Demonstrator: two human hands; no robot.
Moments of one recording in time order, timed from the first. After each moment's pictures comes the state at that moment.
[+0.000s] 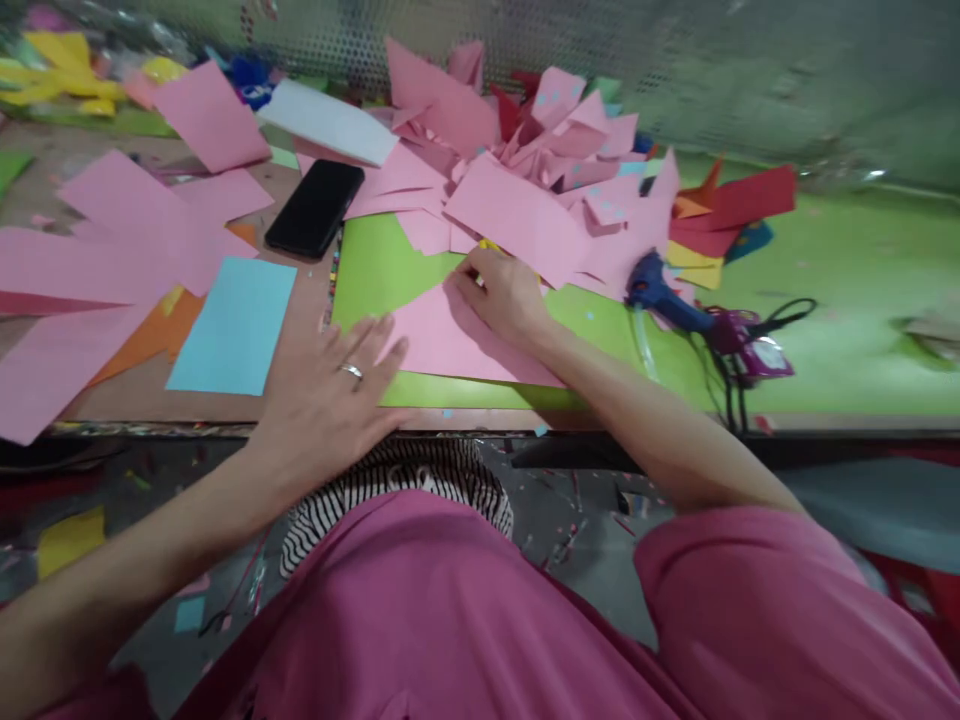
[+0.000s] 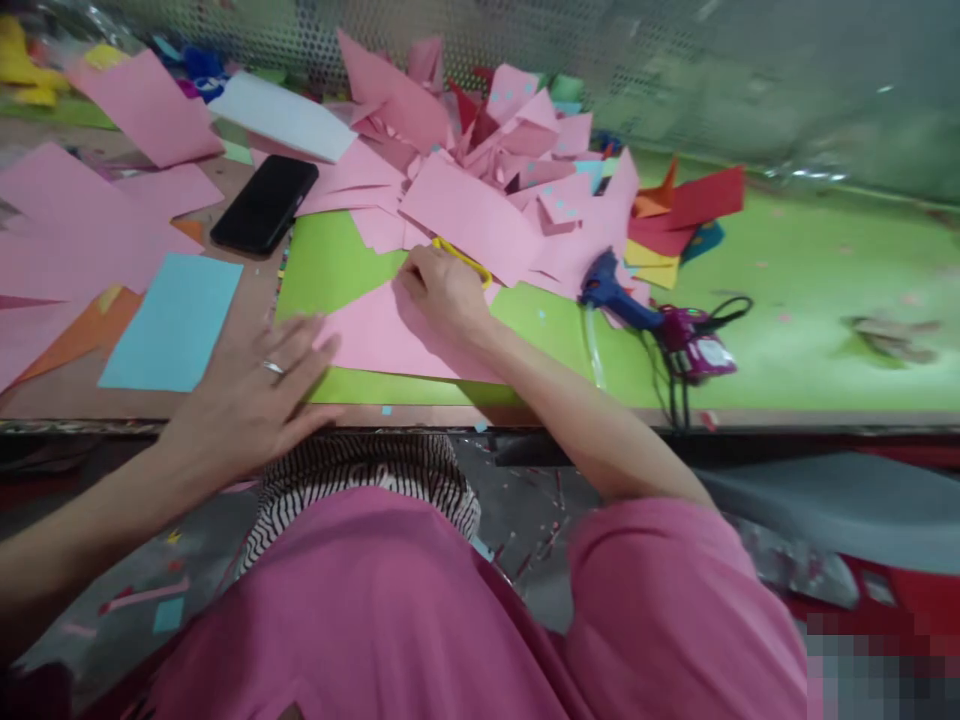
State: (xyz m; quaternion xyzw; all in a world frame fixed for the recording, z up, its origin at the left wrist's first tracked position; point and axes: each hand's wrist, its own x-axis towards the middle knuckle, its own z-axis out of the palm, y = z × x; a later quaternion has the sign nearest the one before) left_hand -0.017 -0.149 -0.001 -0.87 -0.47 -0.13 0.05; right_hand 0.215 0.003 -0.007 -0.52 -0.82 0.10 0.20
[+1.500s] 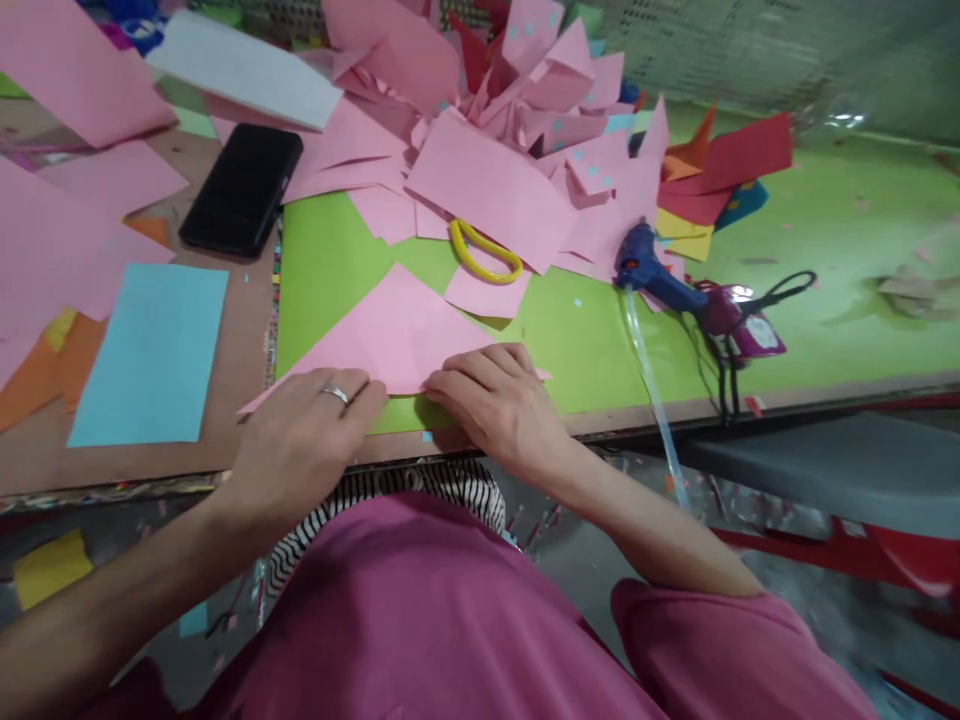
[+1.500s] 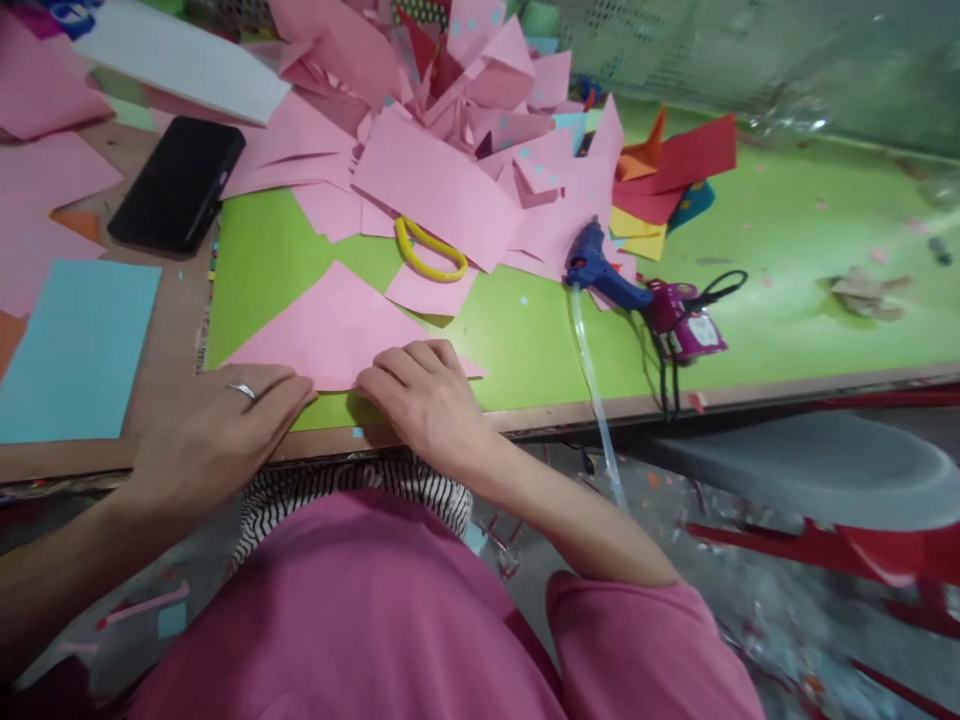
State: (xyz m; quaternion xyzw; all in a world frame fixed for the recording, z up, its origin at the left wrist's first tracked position) left_hand 0.005 -0.132 -0.006 -0.89 -0.42 -0.13 0.09; right_hand 0.241 -0.112 -0.003 -0.40 -0.91 0.04 0.14
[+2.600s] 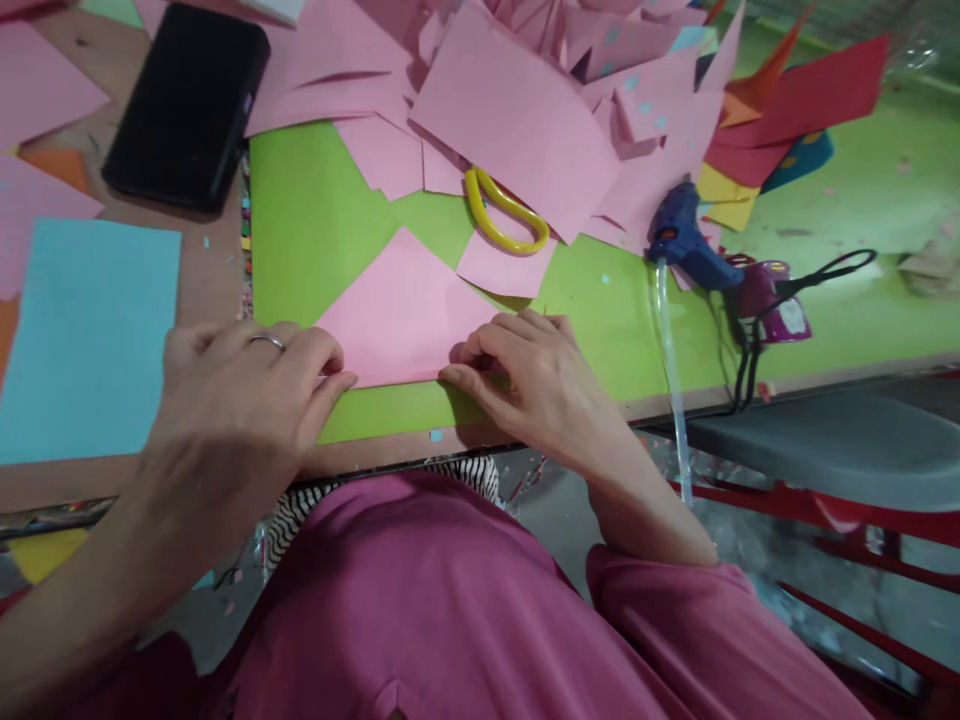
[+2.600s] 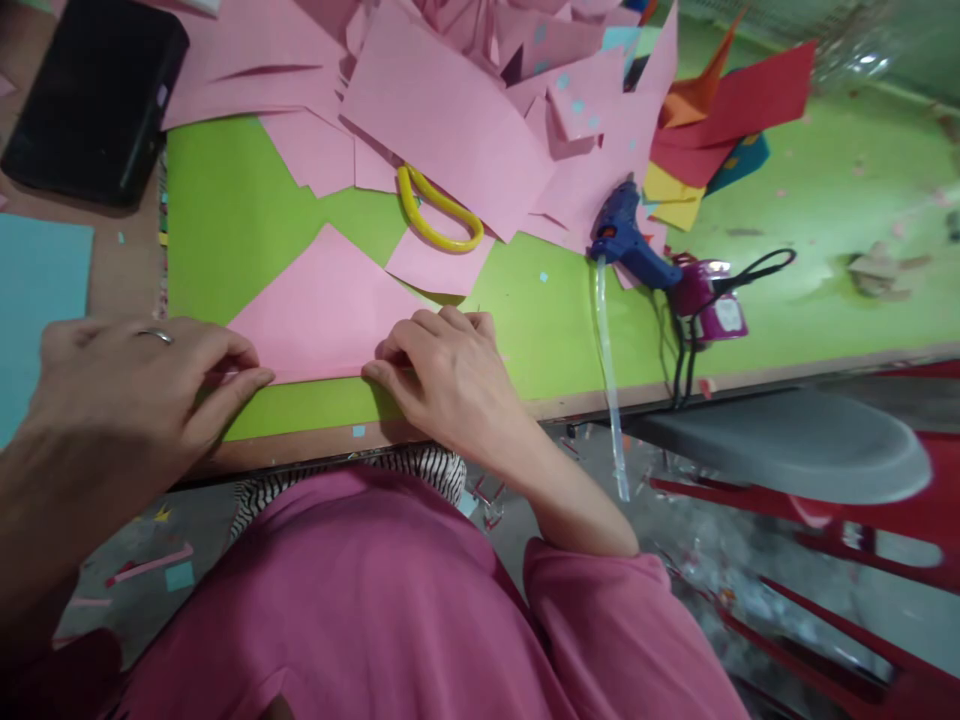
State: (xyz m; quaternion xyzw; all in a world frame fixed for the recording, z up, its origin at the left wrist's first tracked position) left_hand -0.011 -0.115 0.010 -0.84 -0.54 -0.09 -0.04; right_hand 0.239 -0.094 0.013 -0.53 -0.83 0.17 0.08
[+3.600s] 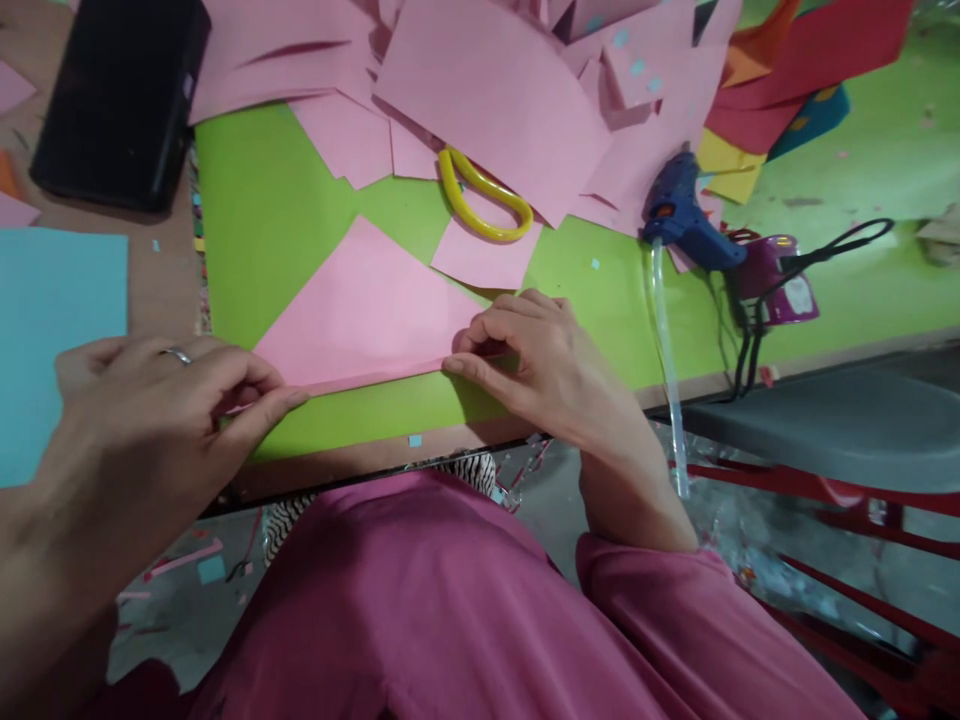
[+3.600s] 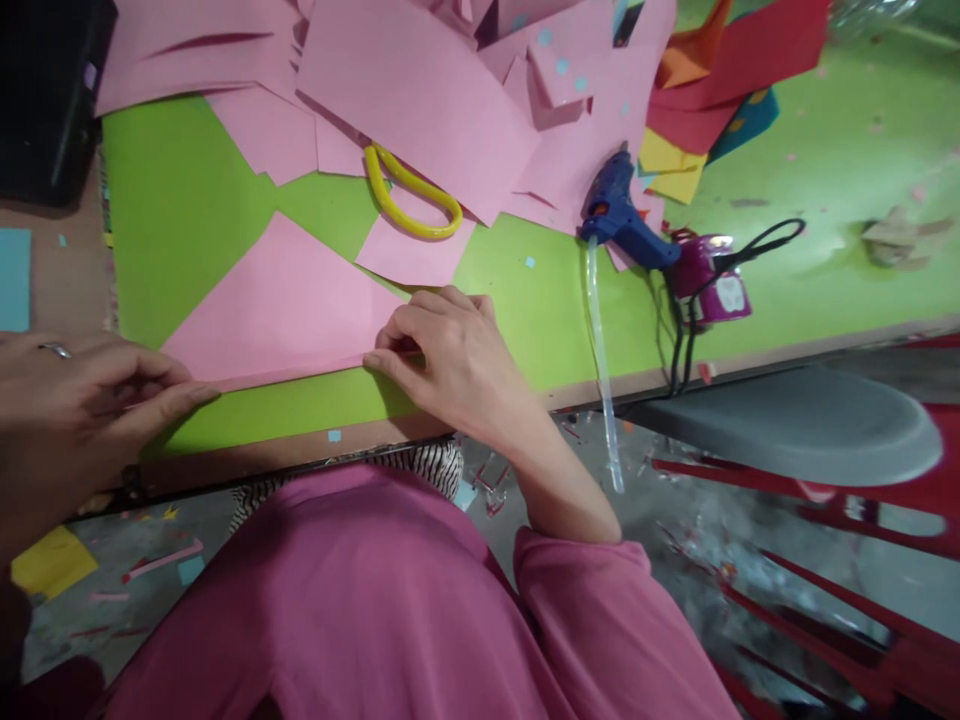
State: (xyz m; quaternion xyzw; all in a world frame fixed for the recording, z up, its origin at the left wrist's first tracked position) left_hand -0.041 -0.108 0.002 -0.86 -0.51 -0.10 0.00; right_hand 0.262 -0.084 0.013 -0.53 -0.81 0.23 0.11
